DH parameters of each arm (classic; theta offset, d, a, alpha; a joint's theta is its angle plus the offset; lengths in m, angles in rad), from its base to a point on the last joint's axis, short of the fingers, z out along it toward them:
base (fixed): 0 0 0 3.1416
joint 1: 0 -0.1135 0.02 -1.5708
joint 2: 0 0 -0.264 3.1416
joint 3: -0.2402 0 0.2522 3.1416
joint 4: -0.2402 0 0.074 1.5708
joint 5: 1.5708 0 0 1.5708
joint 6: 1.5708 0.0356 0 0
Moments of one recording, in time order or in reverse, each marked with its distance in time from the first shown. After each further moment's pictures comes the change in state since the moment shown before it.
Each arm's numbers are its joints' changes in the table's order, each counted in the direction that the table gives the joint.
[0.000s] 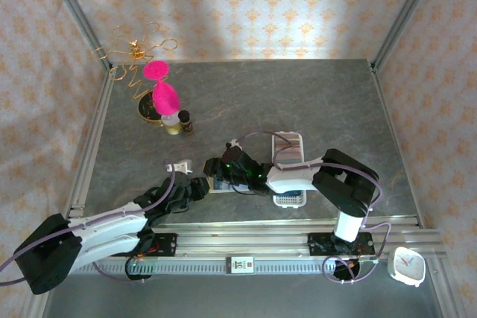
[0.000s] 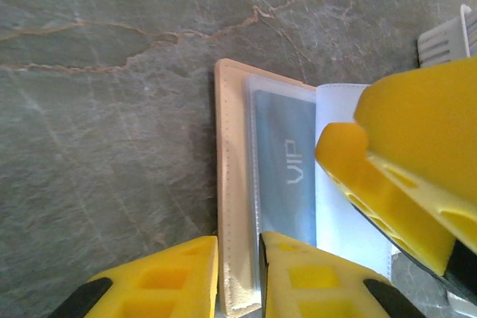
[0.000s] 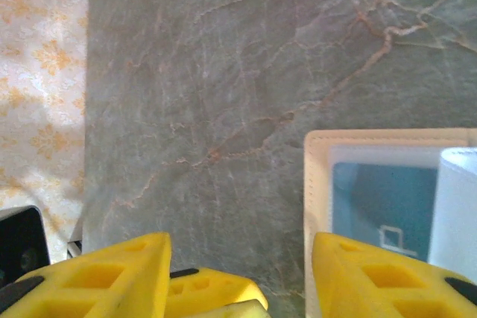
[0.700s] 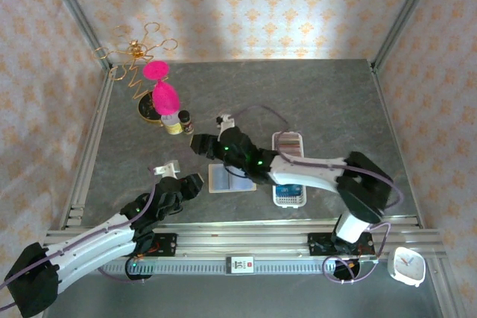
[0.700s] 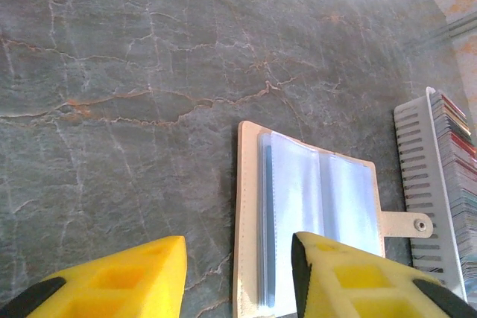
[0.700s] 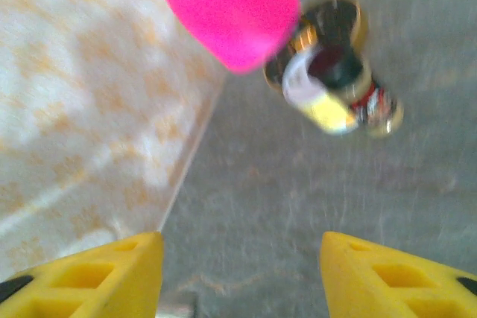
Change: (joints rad) left arm 0.000 0.289 0.038 -0.162 -0.126 -0.058; right arm 0.001 0.190 -0.163 -0.034 0.161 -0.327
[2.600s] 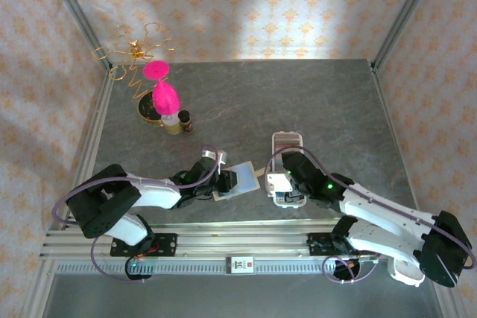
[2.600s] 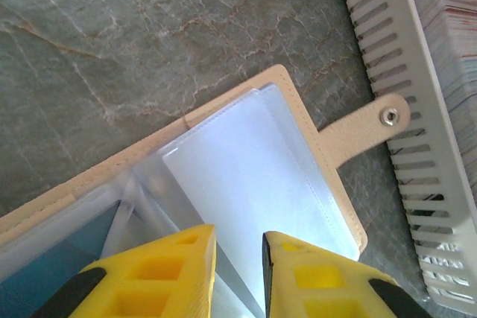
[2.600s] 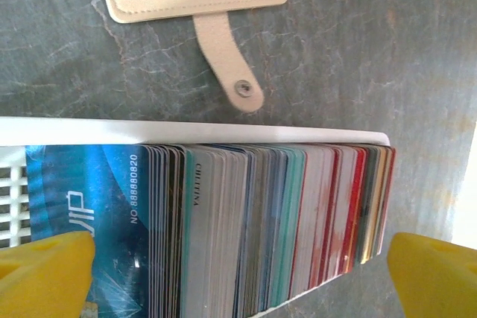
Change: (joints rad) left arm 0.066 -0.857 -0.293 0.472 0.298 0.254; right arm 0.201 0.639 0.512 -0.743 0.095 -1.840
